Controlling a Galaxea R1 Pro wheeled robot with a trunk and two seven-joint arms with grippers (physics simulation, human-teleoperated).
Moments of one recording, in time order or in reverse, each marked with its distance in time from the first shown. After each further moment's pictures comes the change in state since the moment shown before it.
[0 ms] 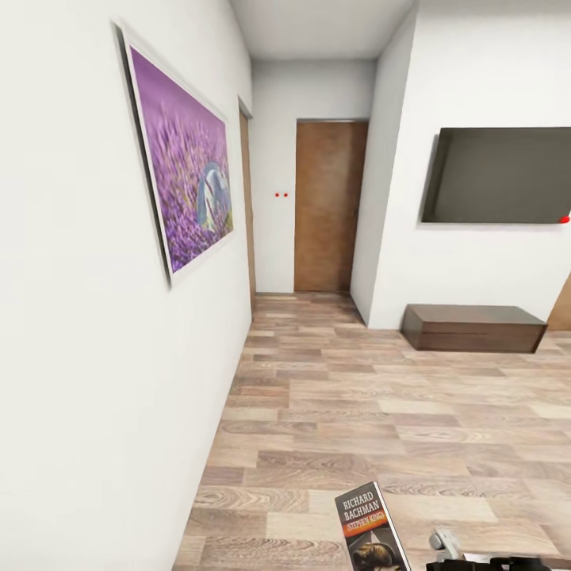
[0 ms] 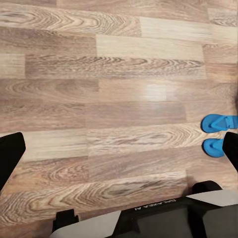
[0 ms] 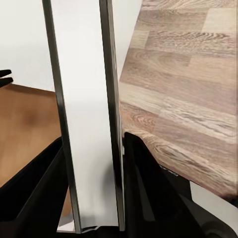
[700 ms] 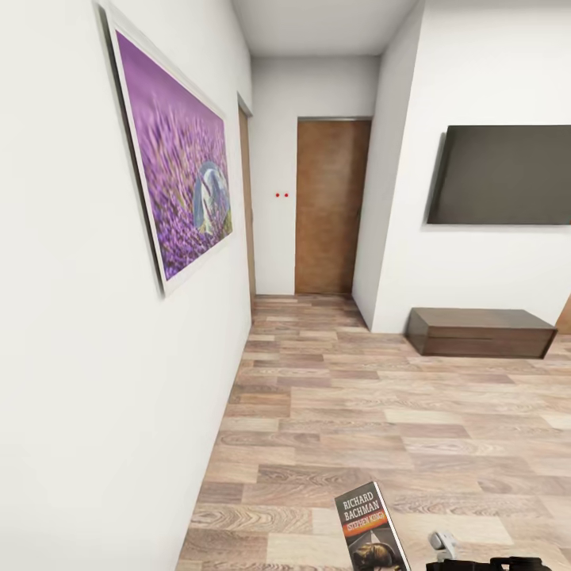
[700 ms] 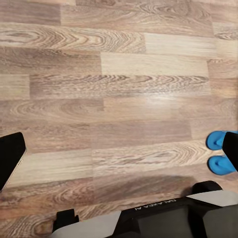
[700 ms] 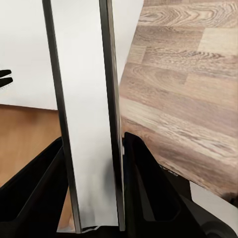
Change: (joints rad) left arm 0.000 0.000 0.000 0.000 0.000 0.001 0.002; right arm 0.000 0.000 0.000 0.000 0.000 0.000 -0.001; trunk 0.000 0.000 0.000
